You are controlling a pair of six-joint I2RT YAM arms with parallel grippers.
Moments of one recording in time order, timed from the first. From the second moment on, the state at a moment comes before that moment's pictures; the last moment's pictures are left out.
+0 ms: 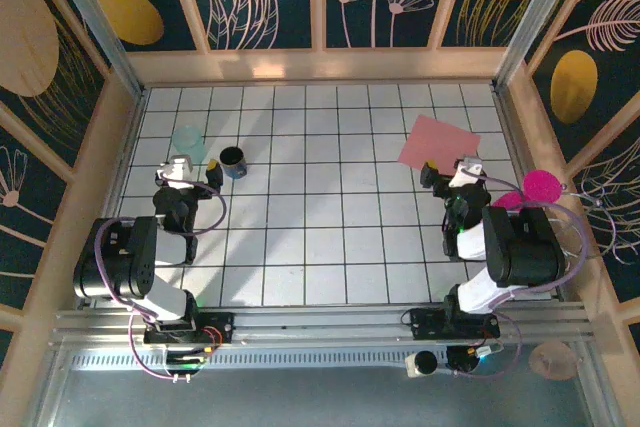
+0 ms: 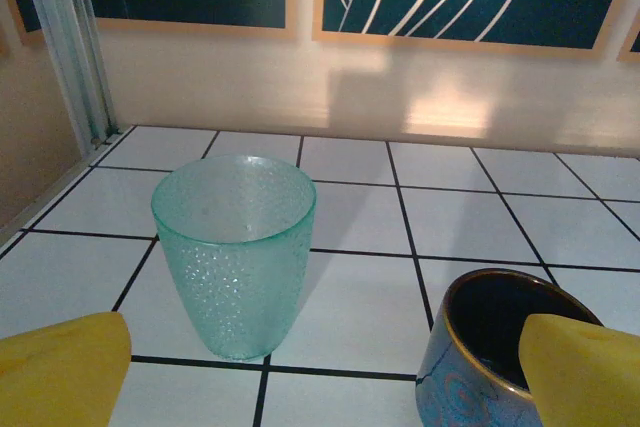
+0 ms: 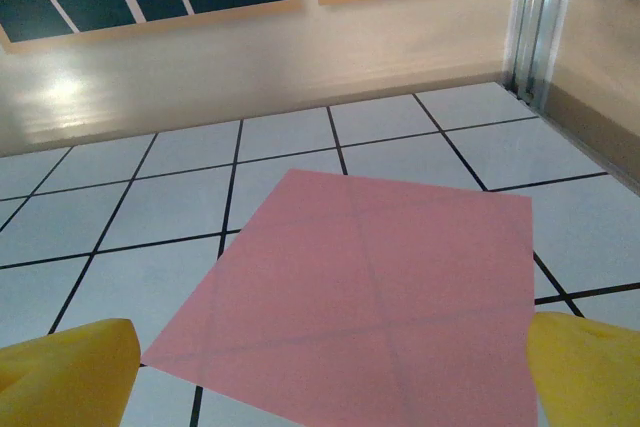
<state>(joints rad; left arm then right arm) 0.03 1.53 0.22 1.23 0.02 -0.08 -0.02 1.56 0.21 1.22 0.03 0.10</state>
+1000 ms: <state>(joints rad) 0.03 1.53 0.21 1.23 -0.01 -0.08 -0.02 1.56 0.21 1.22 0.03 0.10</state>
